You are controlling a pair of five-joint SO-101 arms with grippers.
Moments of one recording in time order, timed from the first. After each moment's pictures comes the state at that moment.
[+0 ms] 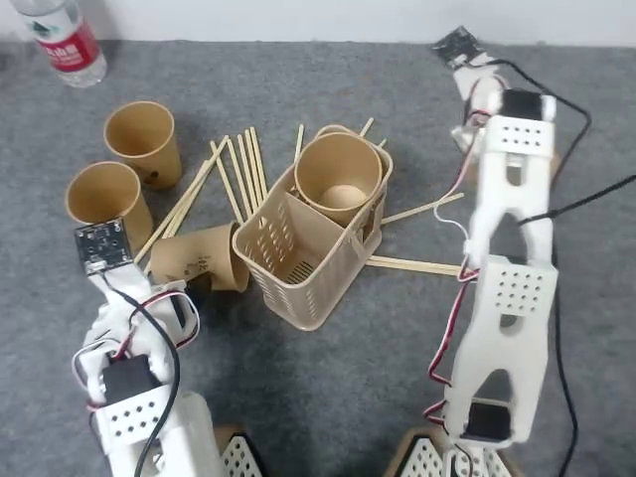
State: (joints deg) left arm -26.9 -79.0 85.8 52.1 0.9; right arm 4.9 52.6 -62.7 81.4 39.6
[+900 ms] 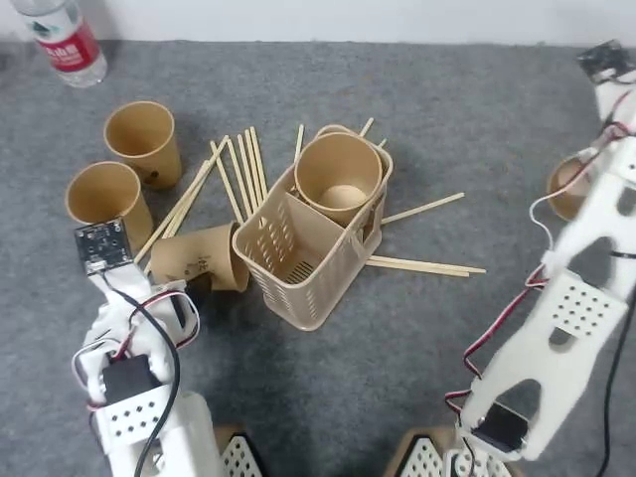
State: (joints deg) left arm -26.9 -79.0 85.8 52.1 0.9; right arm 26.5 52.6 -77.7 94.8 48.0
